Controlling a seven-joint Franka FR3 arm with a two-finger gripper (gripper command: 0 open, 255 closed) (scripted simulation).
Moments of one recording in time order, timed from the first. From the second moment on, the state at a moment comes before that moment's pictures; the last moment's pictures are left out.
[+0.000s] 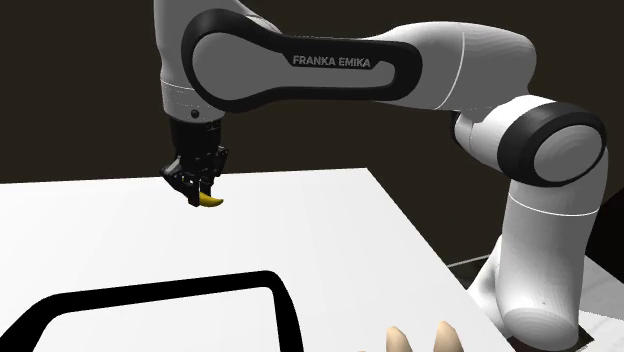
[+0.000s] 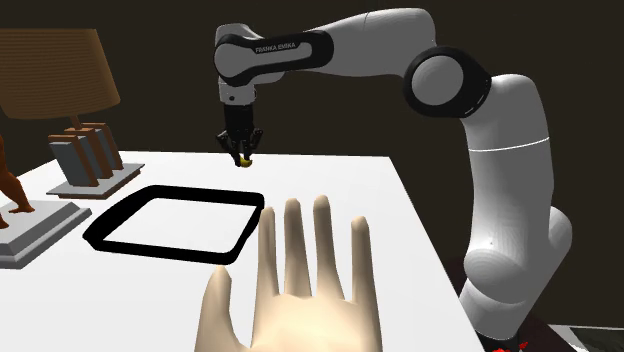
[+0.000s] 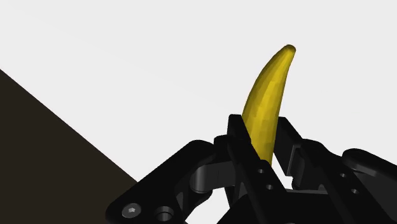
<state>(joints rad) 0.34 0.42 0.48 -1.35 -0.10 1.72 0.36</state>
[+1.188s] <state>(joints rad) 0.37 0.45 0.48 -1.17 -0.11 1.57 0.36</state>
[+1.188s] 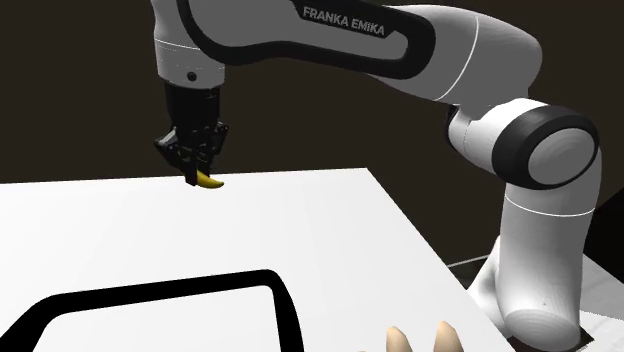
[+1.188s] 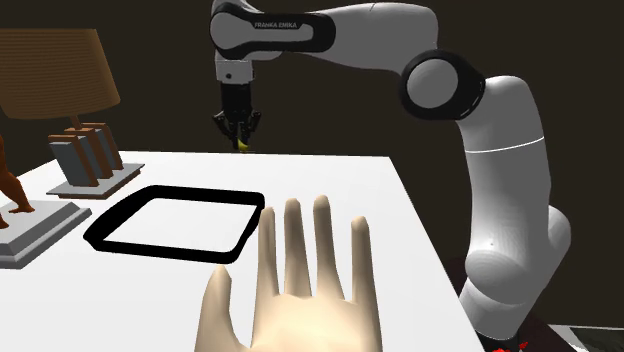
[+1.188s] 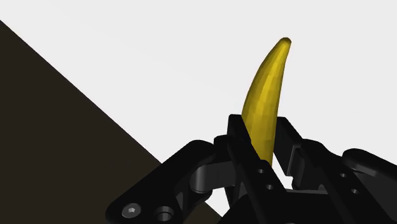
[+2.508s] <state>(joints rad) 0.48 0.41 0.52 -1.05 -0.10 1.43 0.50</state>
